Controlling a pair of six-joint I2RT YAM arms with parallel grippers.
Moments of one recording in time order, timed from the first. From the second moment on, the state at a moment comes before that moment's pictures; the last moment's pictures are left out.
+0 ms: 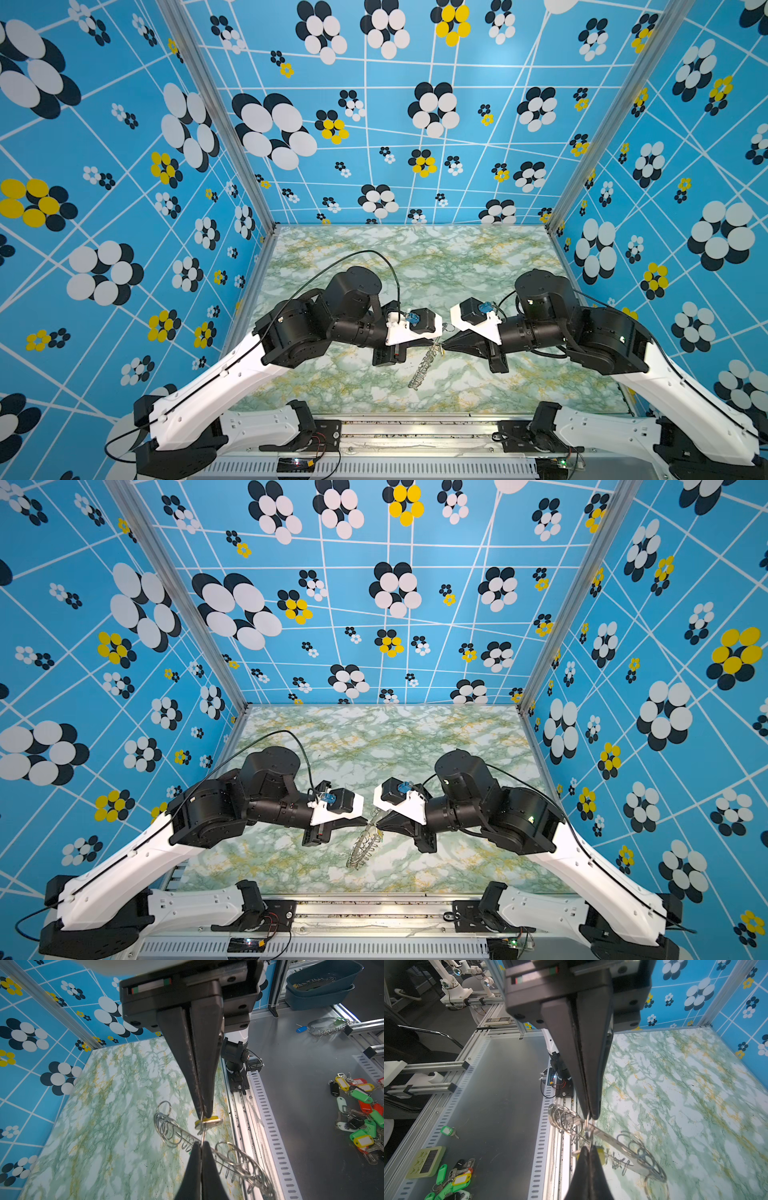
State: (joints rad) left arm -1.02 1.10 1.46 -0.89 0.44 0.46; right arm 0.96 1.01 1.40 -0.94 -0.47 -0.29
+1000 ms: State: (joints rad) left arm -1.02 1.11 1.47 -0.91 0.46 0.46; right arm 0.97 1.02 1.40 -0.95 -0.49 -0.29
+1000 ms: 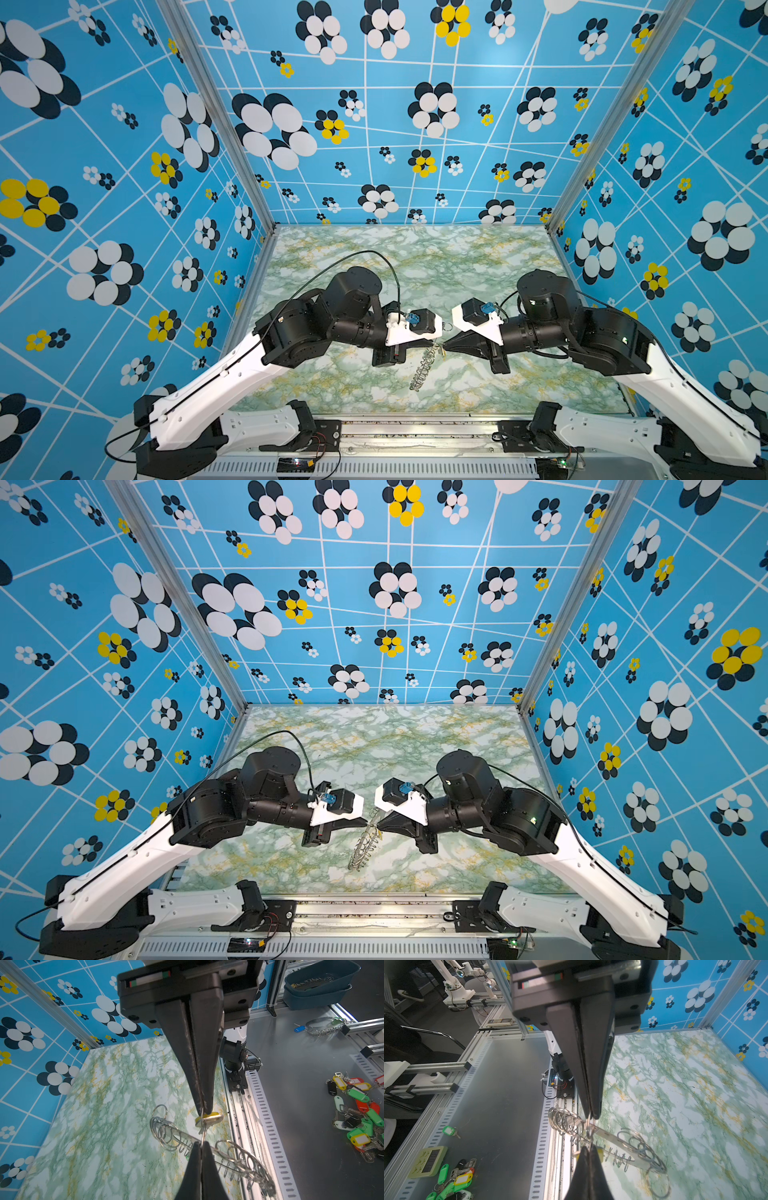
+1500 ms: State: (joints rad) left arm -1.02 1.11 1.47 -0.91 0.46 0.46; right arm 0.97 1.01 1.40 -0.95 -0.49 -0.29
